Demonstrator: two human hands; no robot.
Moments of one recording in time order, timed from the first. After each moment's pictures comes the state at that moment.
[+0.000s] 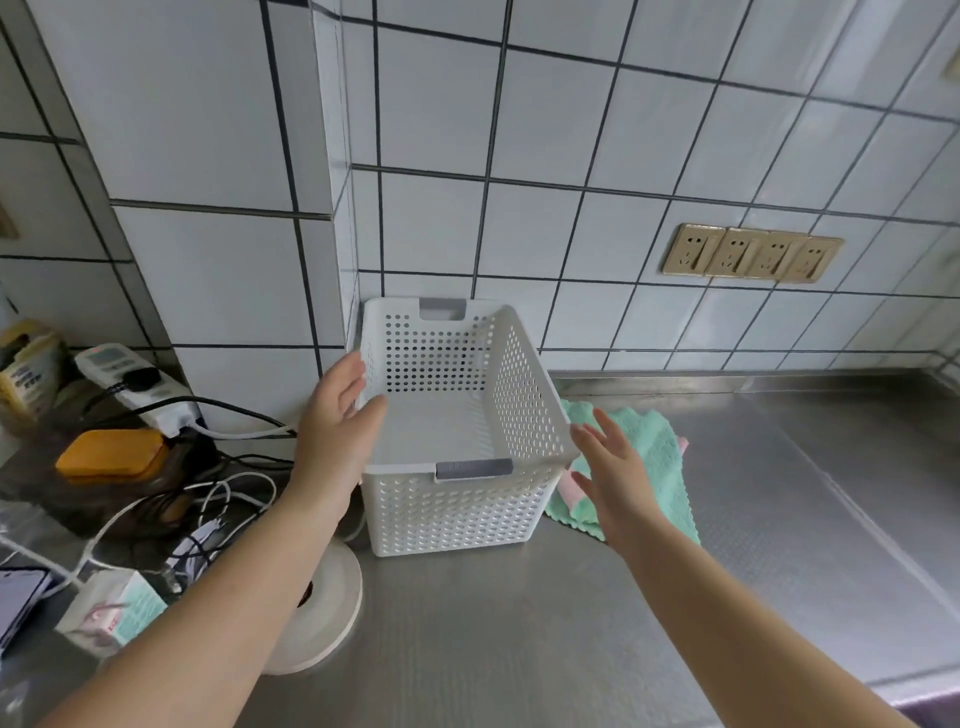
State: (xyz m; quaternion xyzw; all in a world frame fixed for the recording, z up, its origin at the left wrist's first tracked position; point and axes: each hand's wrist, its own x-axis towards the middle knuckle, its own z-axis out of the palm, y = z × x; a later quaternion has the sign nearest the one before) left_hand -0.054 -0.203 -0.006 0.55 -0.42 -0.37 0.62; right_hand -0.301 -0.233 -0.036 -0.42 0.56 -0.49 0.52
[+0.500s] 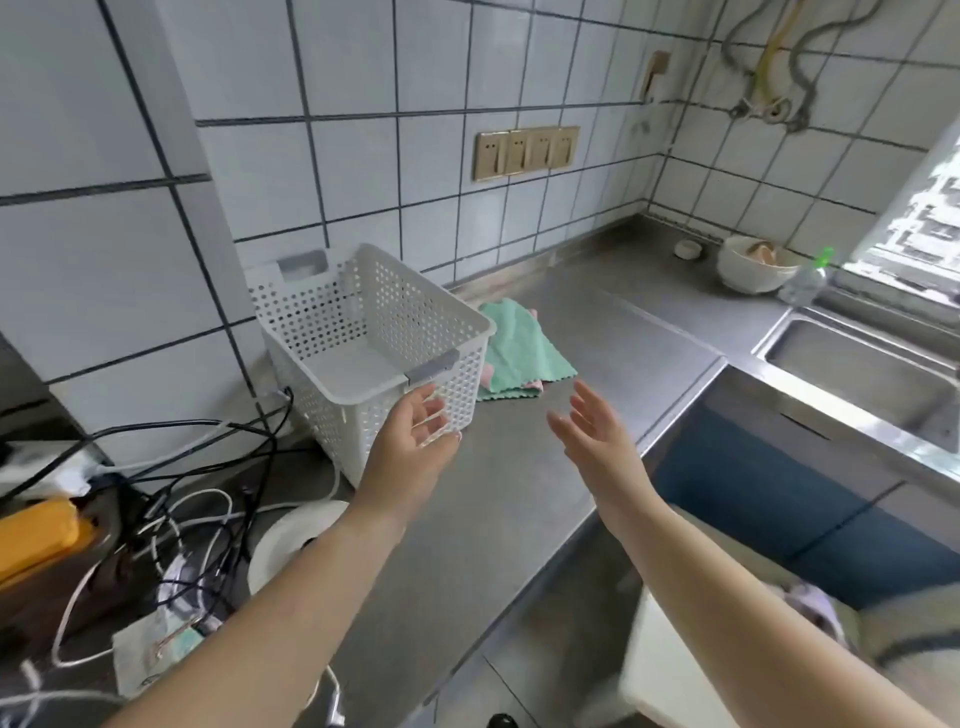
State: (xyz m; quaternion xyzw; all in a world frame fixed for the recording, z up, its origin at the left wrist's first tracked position) left_hand -0.039 -0.122 -0.039 0.37 -0.59 -0.61 0.38; right_hand -0.219 -0.044 -0.043 -0.34 0.69 -0.56 0.30
